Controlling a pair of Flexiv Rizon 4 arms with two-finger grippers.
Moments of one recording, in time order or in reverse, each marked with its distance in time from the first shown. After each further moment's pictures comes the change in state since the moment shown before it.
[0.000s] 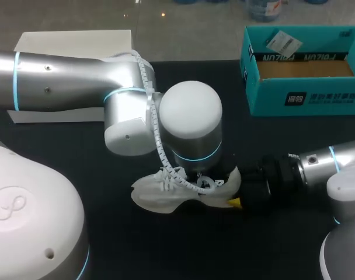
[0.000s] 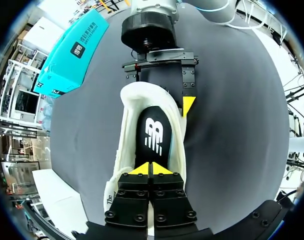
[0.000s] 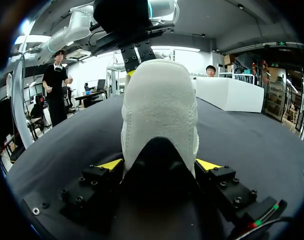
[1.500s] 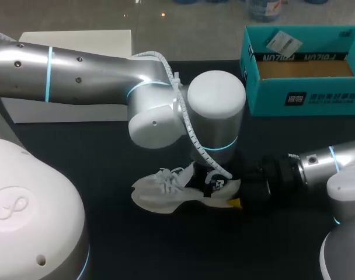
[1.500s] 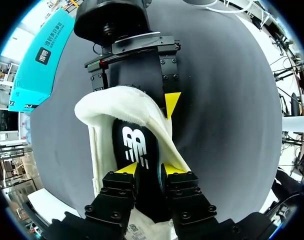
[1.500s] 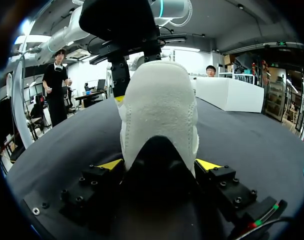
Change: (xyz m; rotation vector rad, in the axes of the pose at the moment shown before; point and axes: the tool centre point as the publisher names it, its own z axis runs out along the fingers) left arm 0.015 -0.012 0.031 -0.081 0.163 0.154; right arm 0.000 0.000 0.000 0.000 0.000 -0.001
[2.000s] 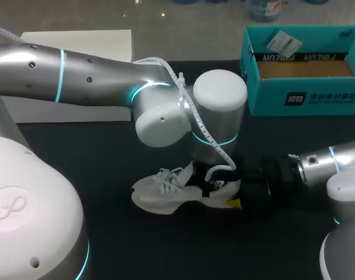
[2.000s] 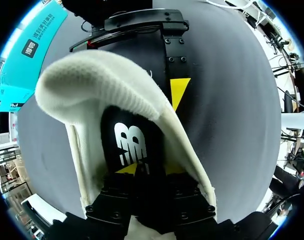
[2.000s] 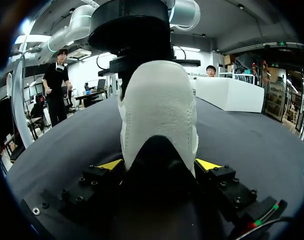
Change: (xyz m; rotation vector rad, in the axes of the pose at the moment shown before) left arm 0.001 0.007 0.031 -0.041 0.108 0.021; right arm 0.000 -0.001 0.000 0.000 0.000 -0.001
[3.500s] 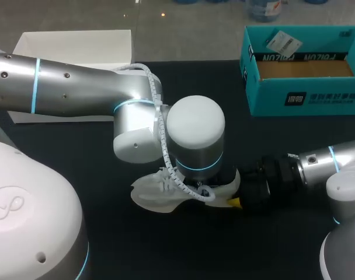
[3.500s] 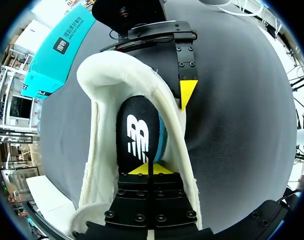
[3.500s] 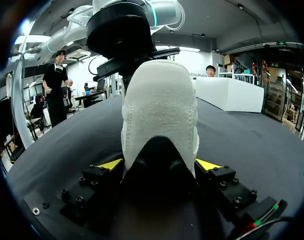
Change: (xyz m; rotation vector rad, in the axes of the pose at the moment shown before) left arm -0.005 0.009 -0.016 0.103 -0.241 -0.128; right arm -0.001 0.001 0.001 0.000 -0.001 0.002
